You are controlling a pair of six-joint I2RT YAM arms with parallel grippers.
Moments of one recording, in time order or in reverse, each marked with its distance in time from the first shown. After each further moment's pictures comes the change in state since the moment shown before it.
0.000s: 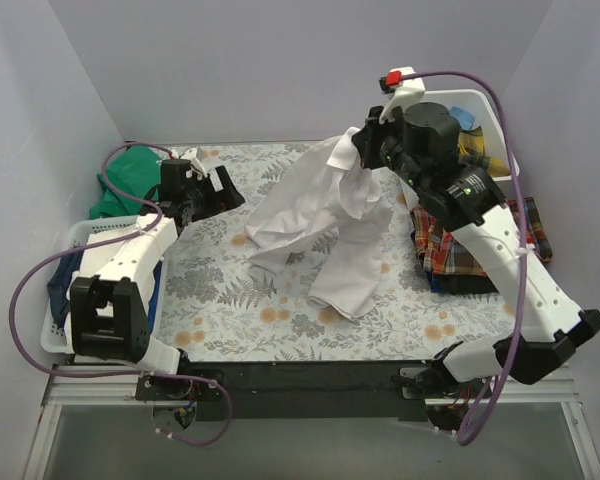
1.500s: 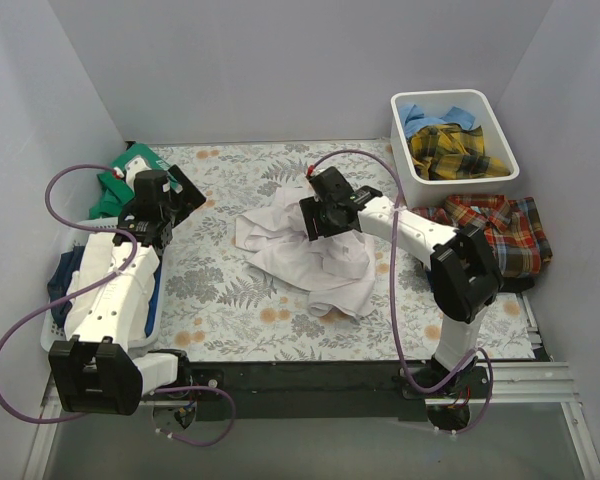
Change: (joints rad) left arm 0.052 -0.263 -0.071 -0.116 -0.455 -0.203; right arm 0.052 0.417 -0.327 0.014 -0.103 0.123
